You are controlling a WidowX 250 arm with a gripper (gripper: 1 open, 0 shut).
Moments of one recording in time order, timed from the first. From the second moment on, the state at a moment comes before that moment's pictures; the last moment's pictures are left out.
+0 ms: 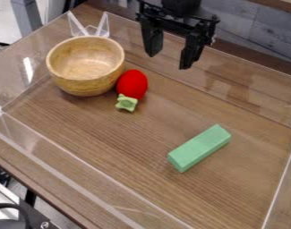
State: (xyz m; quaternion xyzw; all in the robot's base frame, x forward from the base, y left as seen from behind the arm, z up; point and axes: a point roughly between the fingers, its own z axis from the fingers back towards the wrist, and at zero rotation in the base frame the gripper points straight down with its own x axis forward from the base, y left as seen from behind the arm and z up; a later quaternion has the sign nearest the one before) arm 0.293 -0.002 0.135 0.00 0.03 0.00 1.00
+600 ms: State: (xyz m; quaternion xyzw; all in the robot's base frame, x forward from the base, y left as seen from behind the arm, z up) arm 0.243 -0.044 0.080 -0.01 0.07 -0.13 0.99
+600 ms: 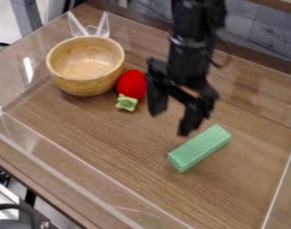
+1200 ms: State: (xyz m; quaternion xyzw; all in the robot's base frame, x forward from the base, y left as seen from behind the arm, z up) arm 0.253 -0.070 0.075 -0.01 0.02 -0.13 0.99
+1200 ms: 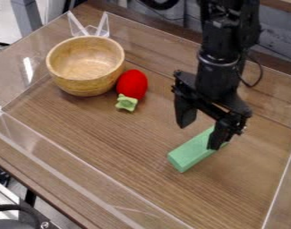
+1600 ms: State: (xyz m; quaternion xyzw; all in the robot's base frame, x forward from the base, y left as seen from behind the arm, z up) arm 0.250 -0.061 0.061 -0.01 0.01 -0.12 0.99
